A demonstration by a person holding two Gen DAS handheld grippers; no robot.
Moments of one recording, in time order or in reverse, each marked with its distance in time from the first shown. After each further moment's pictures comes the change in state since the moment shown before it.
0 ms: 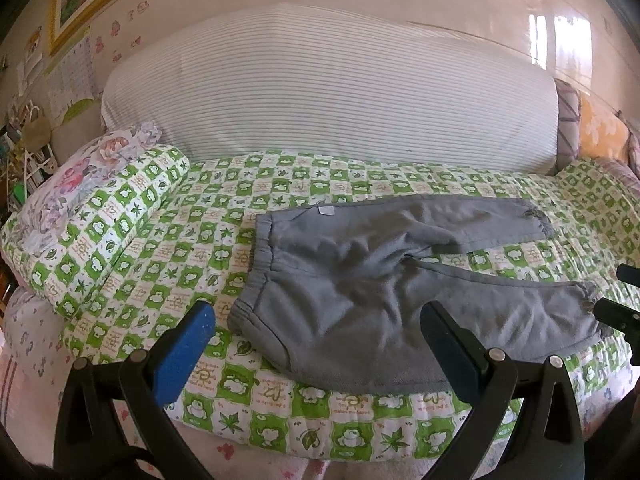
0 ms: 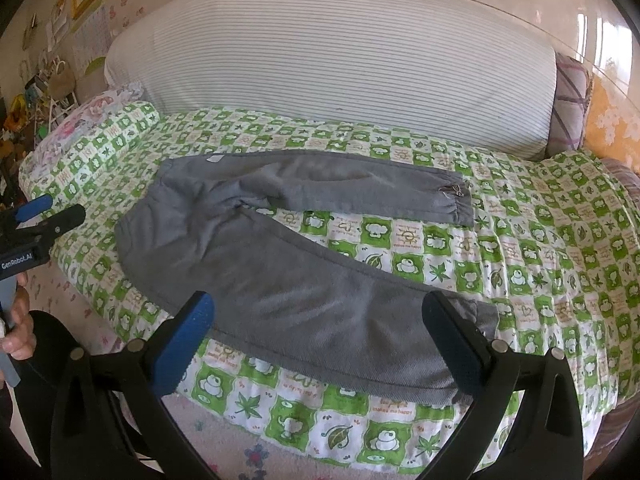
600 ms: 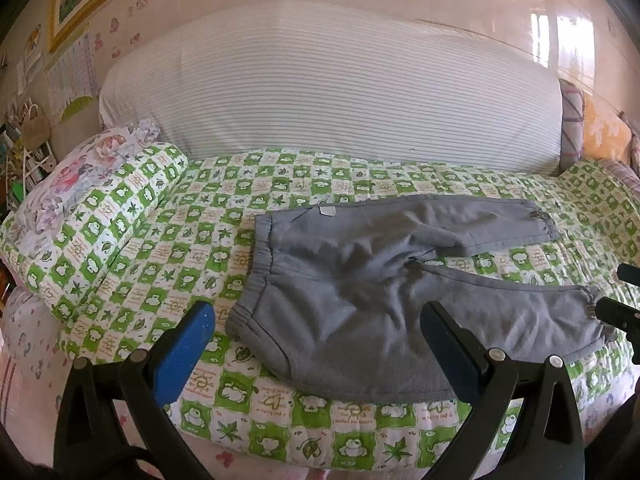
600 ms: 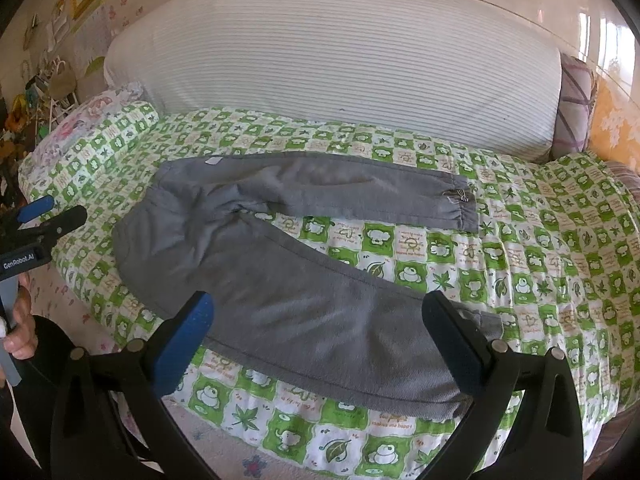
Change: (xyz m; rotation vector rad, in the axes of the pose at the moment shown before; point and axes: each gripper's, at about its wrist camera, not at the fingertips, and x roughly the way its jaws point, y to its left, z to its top) left arm 0.013 0.004 0.004 0.000 0.007 -0.003; right arm 0.009 -0.002 0.007 0.008 0.007 0.006
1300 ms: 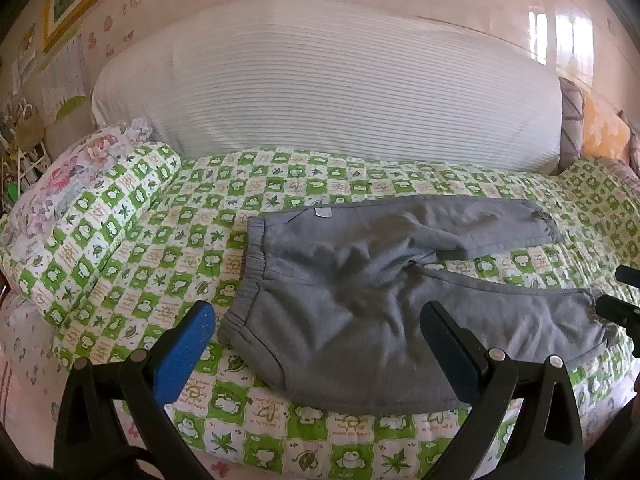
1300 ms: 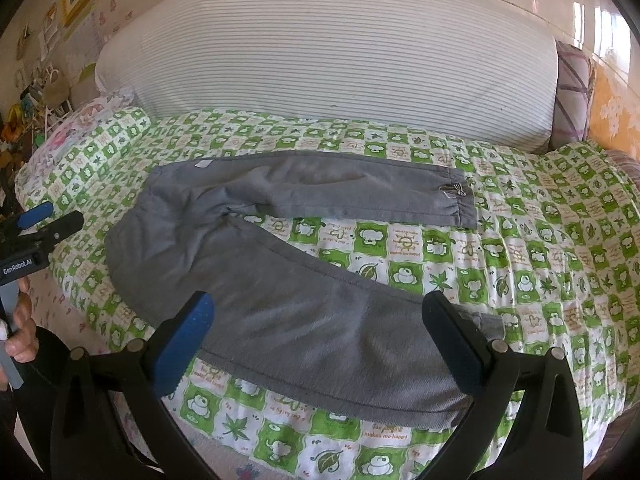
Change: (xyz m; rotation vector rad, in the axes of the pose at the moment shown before) left arm 0.012 -0.002 0.008 0.000 0.011 -0.014; right arm 0.013 -0.016 0.003 0.035 0.009 0.013
